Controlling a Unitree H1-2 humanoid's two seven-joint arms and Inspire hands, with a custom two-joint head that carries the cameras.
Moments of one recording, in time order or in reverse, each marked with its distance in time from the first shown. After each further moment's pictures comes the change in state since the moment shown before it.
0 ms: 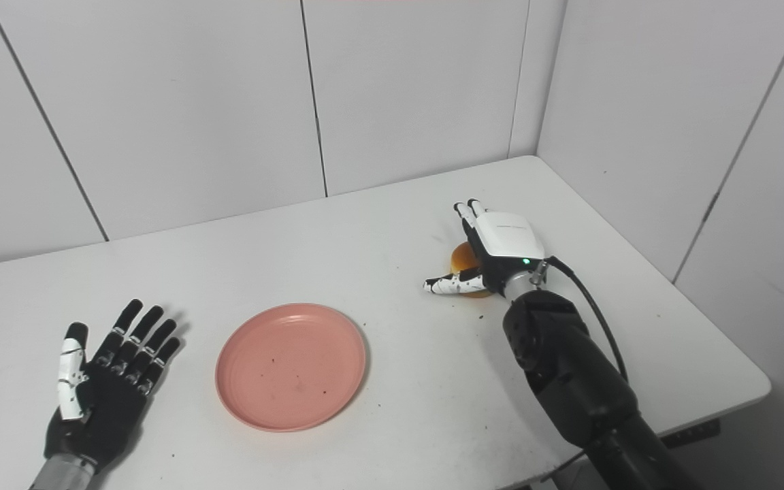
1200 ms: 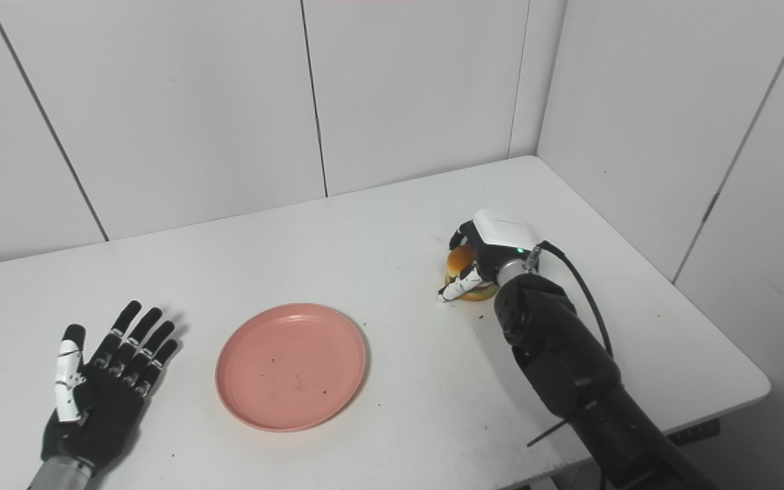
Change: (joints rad) left arm 0.007 0.001 0.003 -0.011 0.000 0.009 0.002; right arm -0.087 0.004 0.031 0.120 0.104 0.045 -0.006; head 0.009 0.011
